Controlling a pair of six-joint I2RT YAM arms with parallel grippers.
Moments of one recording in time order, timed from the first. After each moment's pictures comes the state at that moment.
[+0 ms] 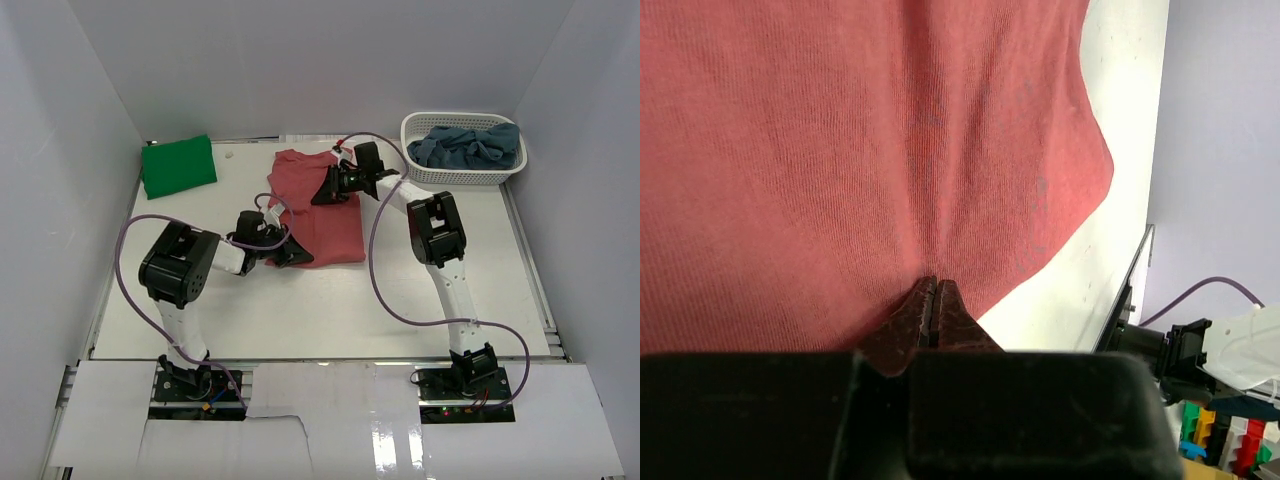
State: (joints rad) left arm -0.35 1.93 0.76 0.55 0.69 -0.75; right arm 0.41 2.54 1.99 -0.10 -0.89 0.50
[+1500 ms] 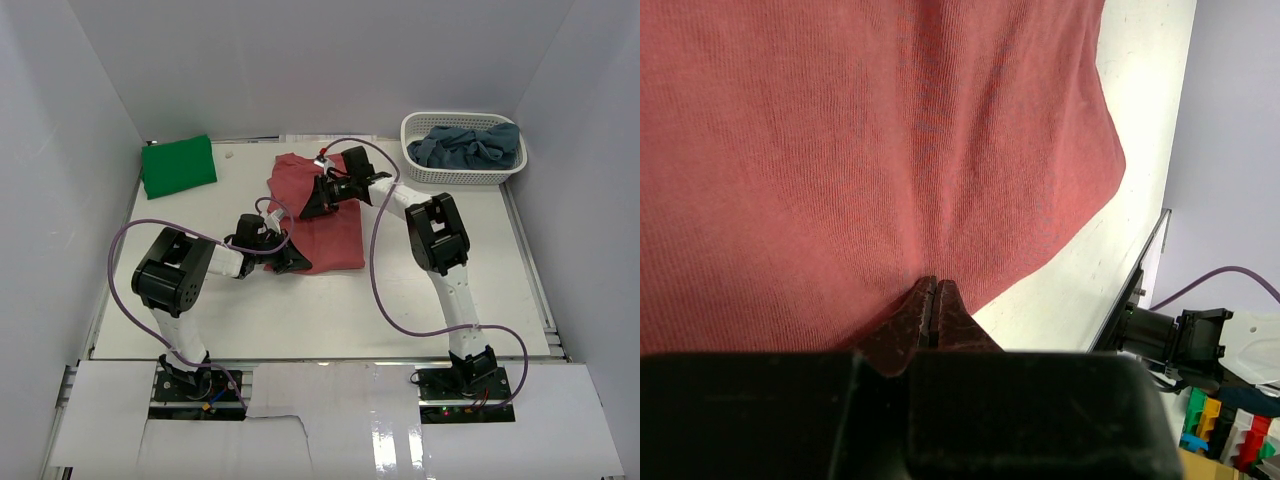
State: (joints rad) left arm -0.37 1.85 0.71 0.44 0.67 -0.72; right arm 0.49 2.40 1.86 -0.17 -1.02 0.46
